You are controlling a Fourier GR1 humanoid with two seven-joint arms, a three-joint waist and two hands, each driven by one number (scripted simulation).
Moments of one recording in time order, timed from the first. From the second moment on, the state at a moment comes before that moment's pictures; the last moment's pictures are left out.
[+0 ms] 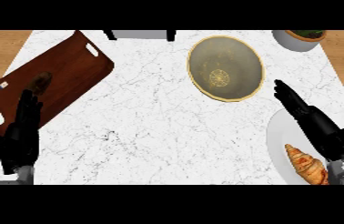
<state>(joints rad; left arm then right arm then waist) 0.01 0.43 -0.05 -1.44 0.31 0.41 -0.12 -0.07 -0.57 0.19 -1.59 -0.25 0.09 0.02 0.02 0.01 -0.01</state>
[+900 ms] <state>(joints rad) -0.12 0.33 -0.27 -1.52 0.24 0.34 -0.02 0.29 -0.73 0.19 -1.65 0.06 0.02 -0.83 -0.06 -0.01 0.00</state>
